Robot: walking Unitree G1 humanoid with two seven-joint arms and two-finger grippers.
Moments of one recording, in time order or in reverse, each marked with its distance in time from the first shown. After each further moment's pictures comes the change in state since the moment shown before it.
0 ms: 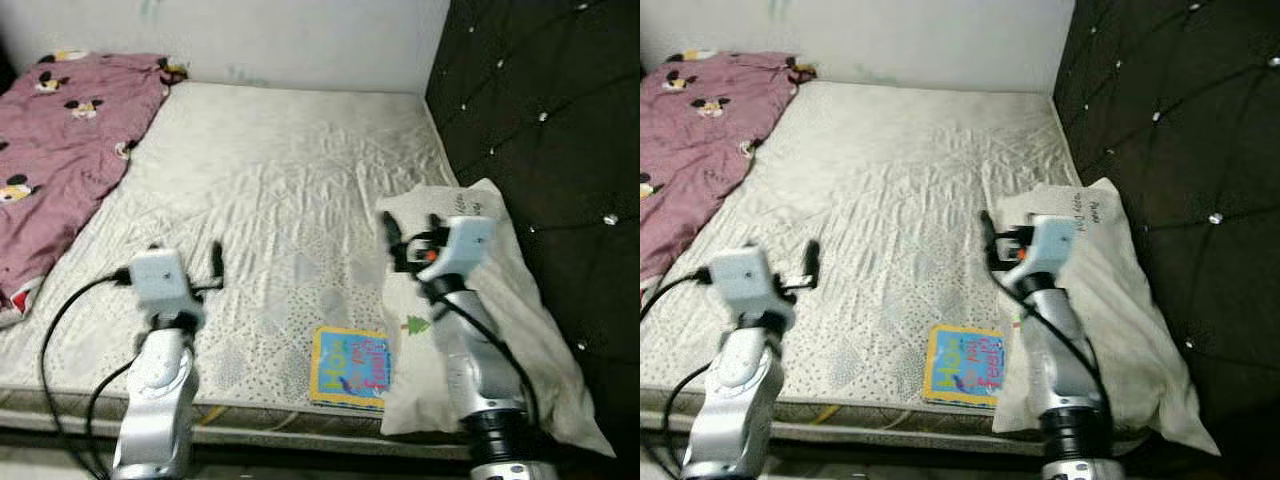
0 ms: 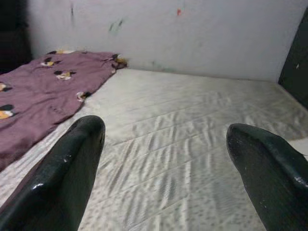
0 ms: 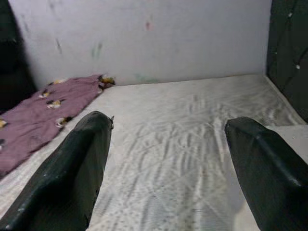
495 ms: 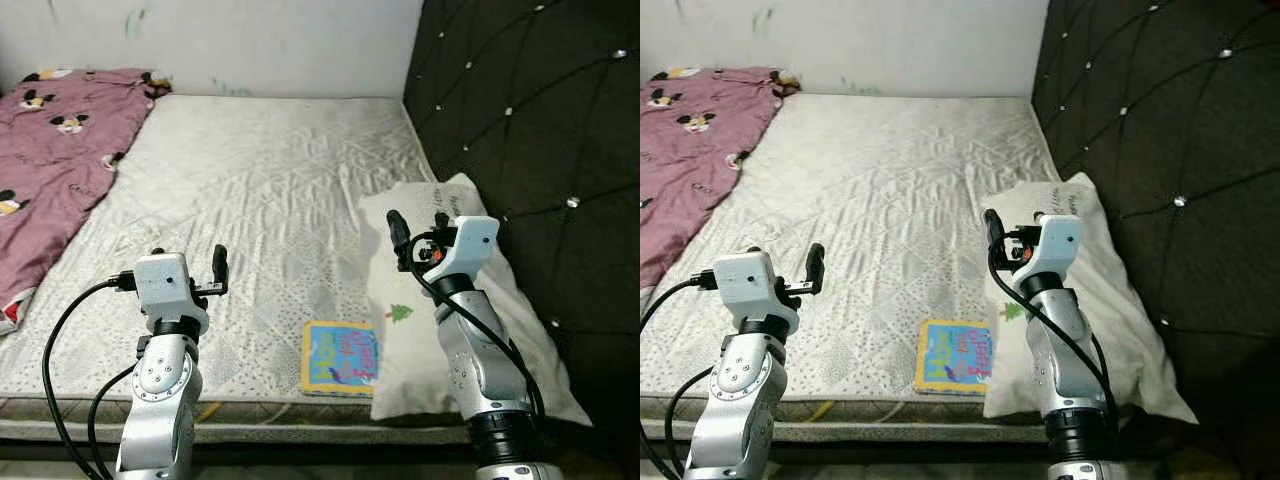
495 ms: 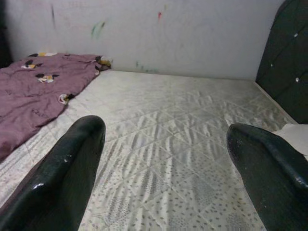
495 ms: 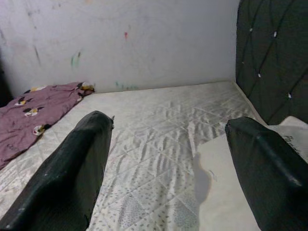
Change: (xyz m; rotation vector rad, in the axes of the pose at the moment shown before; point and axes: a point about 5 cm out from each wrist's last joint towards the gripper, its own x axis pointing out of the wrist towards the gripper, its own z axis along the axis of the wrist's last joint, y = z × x) left arm -0.002 -0.003 -0.001 -0.017 0.011 -0.008; right arm -0.002 -0.006 0.003 -0.037 -0.010 -0.029
